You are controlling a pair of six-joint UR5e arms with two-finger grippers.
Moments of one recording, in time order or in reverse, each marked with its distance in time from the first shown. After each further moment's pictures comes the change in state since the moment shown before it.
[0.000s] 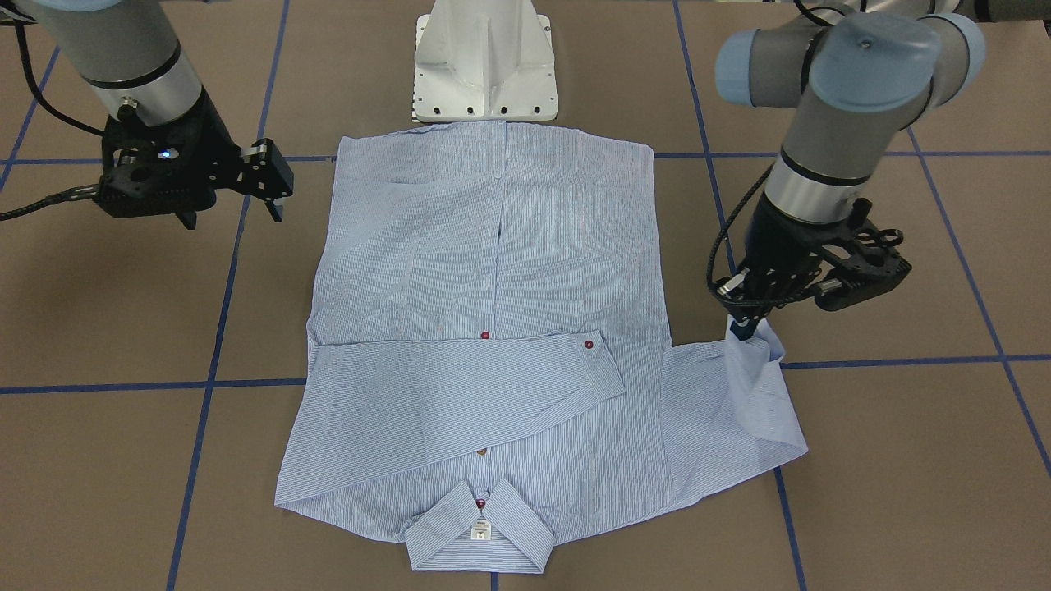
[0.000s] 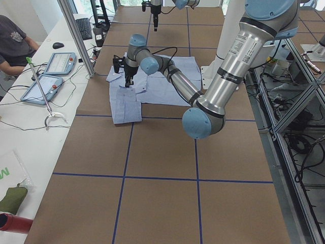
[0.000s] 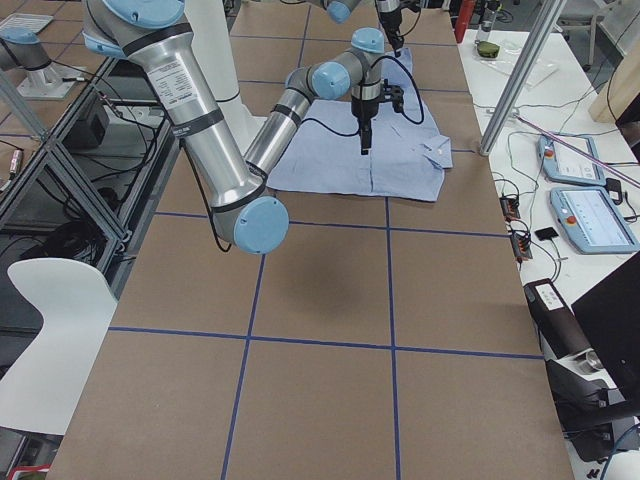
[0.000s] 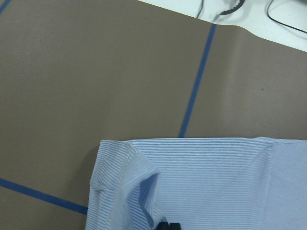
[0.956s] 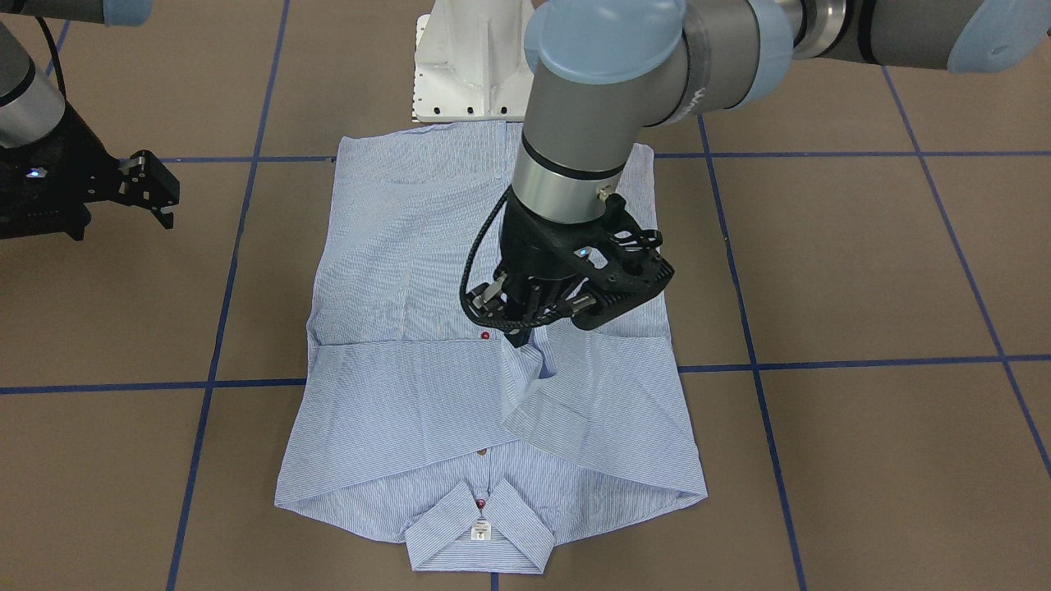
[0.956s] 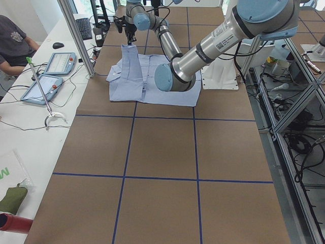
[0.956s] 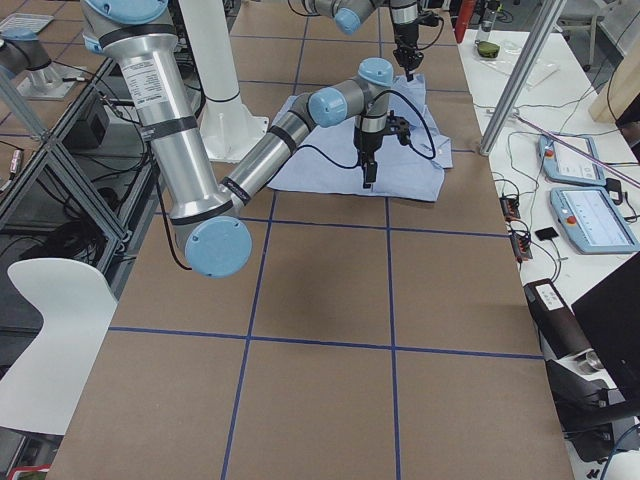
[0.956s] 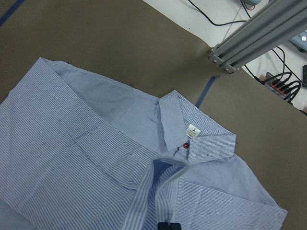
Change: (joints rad) left arm 0.092 -0.460 0.306 0.021 -0.073 -0.341; right arm 0.116 -0.155 0.006 0.010 0.056 -0.234
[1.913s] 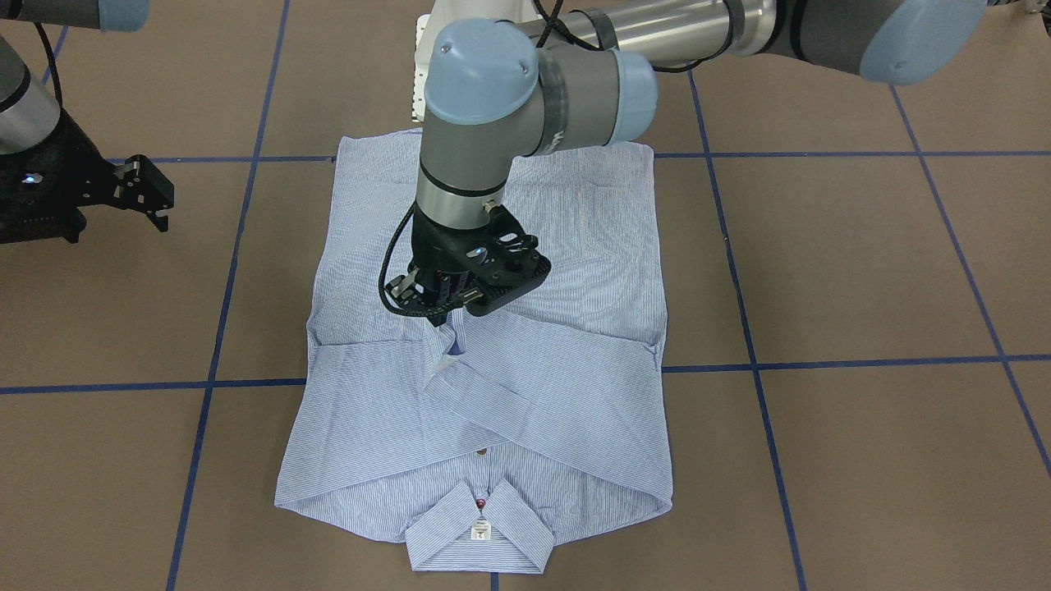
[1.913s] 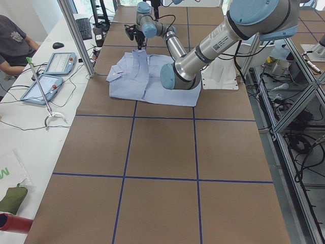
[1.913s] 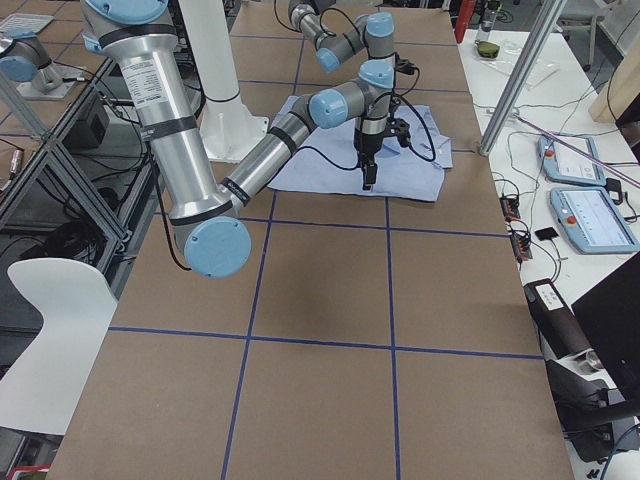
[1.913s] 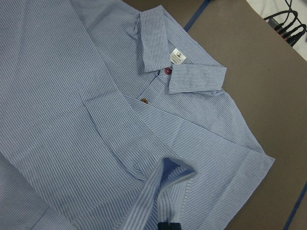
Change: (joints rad) left arm 0.193 -0.004 0.181 -0.213 0.119 -0.166; right arm -0.002 0.000 -0.006 0.000 0.002 0.002
